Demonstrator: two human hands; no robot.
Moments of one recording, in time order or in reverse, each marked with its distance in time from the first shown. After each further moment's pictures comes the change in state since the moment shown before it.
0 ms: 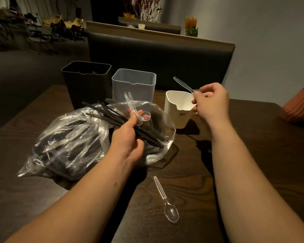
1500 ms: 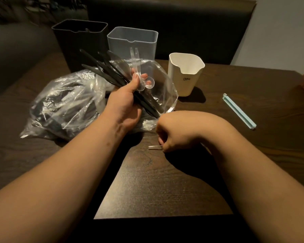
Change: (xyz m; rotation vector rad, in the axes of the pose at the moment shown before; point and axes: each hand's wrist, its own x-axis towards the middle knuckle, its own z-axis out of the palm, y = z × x) left_hand -0.008 -0.001 -0.005 0.273 -0.068 0.068; right_hand -0.101 -0.008 0.008 -0.972 -1.295 -0.438
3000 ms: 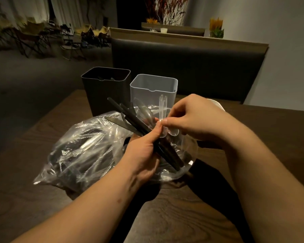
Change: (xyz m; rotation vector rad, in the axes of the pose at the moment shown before) left_hand 0.006 0.003 -0.007 -0.149 -0.067 -0.065; right_hand 0.043 0.027 -0.087 0.384 0.568 0.019
